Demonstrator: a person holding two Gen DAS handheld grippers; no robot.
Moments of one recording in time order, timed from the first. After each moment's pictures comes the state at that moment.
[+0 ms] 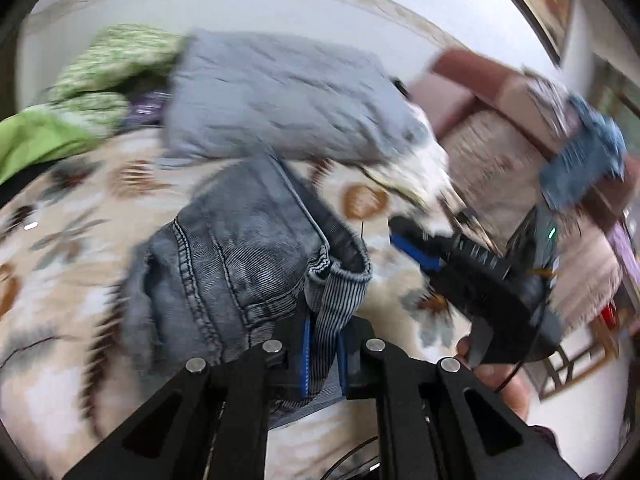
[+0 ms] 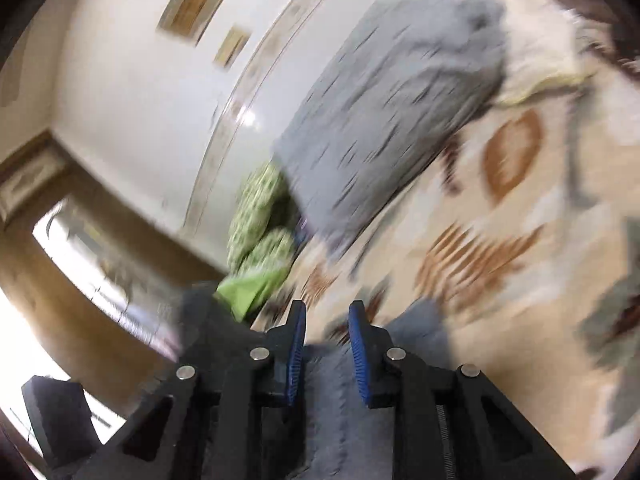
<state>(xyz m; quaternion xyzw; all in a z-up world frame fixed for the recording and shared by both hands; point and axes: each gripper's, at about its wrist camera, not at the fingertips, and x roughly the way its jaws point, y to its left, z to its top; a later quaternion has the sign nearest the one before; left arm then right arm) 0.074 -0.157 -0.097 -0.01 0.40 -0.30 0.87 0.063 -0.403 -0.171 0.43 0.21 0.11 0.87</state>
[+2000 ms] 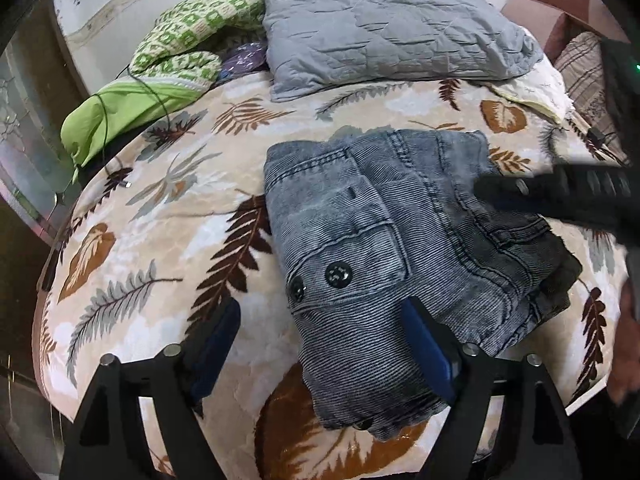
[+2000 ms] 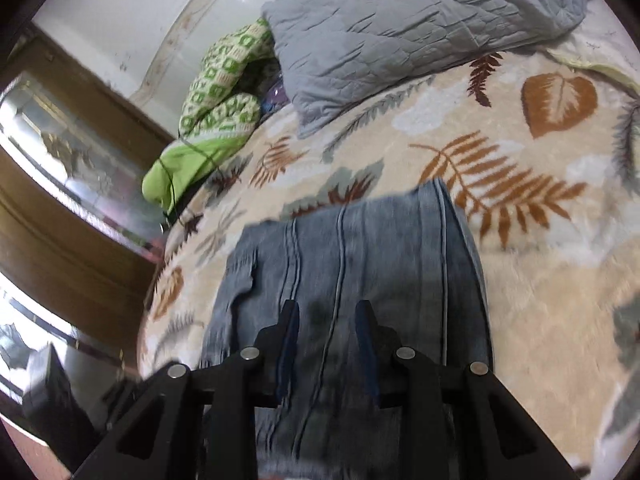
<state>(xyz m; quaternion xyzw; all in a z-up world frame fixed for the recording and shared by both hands) 0.074 -0.097 -0.168 0.12 0.44 -0.08 0.88 0.112 -0.302 -0.195 0.24 0.45 0.15 0.85</state>
